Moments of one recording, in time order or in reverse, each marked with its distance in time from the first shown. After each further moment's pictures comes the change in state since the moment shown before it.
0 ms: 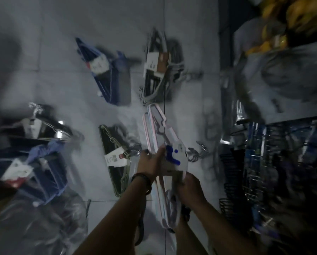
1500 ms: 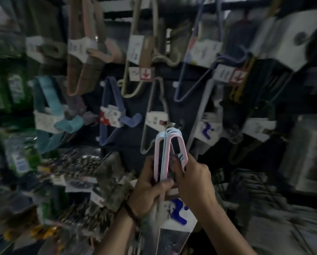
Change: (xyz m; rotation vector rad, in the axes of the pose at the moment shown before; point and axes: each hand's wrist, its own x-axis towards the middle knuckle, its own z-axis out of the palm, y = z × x) left_hand -0.862 0.199 0.152 0.354 -1.692 1.181; right_hand -0.859 0.035 -0.324 0.389 1.848 -0.087
